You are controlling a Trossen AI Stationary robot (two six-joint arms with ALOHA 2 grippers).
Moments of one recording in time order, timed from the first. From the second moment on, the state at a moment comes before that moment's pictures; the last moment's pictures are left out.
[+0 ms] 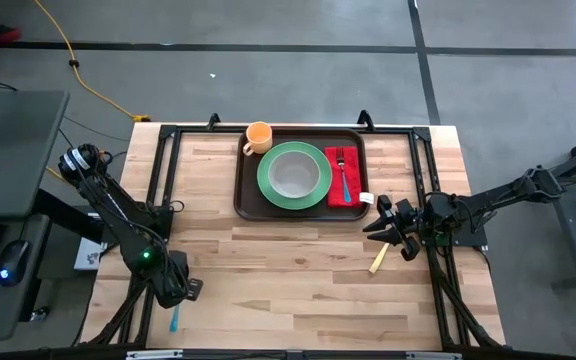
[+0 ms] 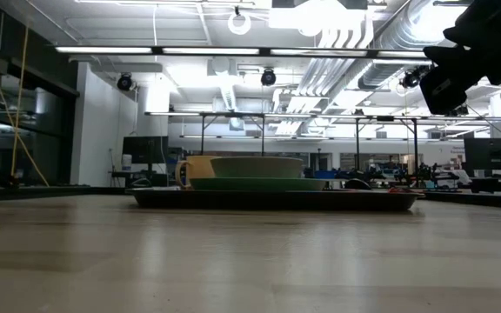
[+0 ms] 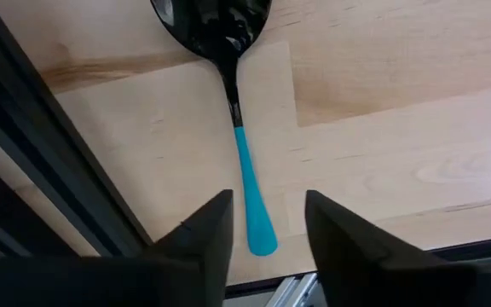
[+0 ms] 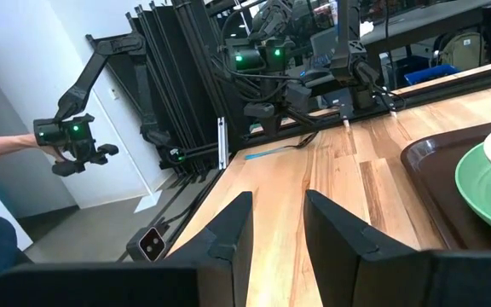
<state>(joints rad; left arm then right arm) -0.95 1.26 0.68 -0.66 0.16 -2.31 0.23 0.44 0.01 0.47 -0.06 0.36</state>
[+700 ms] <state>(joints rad) -0.95 1.37 0.68 -0.67 0.13 -2.33 0.23 0.44 0.01 0.49 -0.06 0.37</state>
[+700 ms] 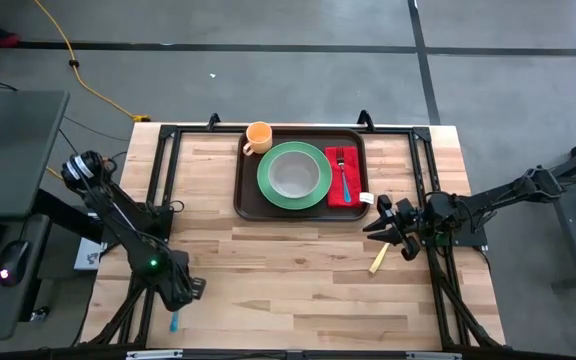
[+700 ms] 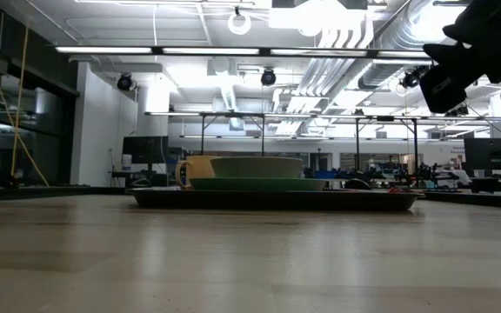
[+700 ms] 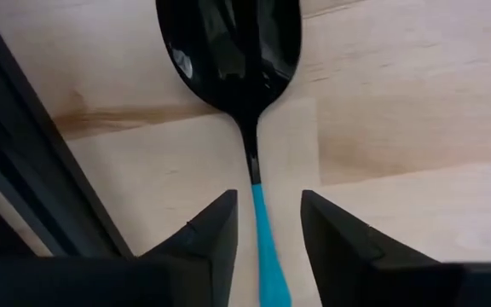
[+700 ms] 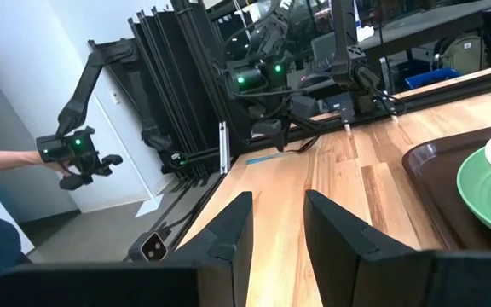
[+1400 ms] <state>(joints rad) -0.95 1.40 0.68 -0.67 0.15 -2.31 0.23 0.44 0.01 0.50 -0.06 0.38</state>
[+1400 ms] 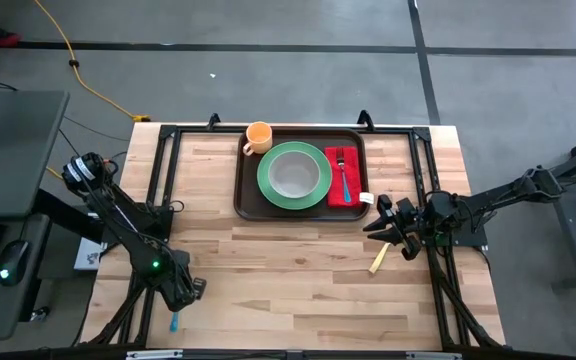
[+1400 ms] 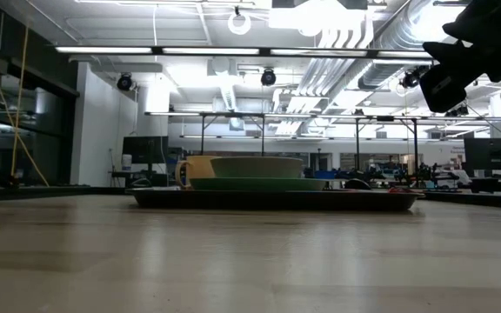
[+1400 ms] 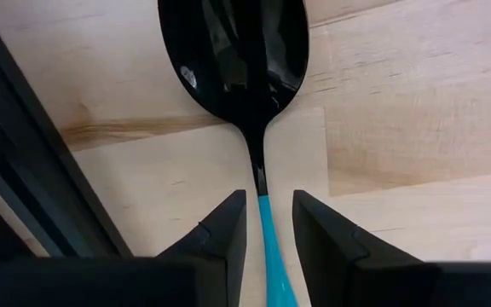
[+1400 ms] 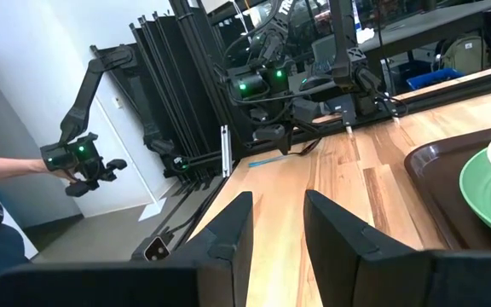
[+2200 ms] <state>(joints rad) -0.90 1.40 0.62 -0.62 0.14 -2.29 0.23 0.44 0.01 0.50 -0.06 0.33</state>
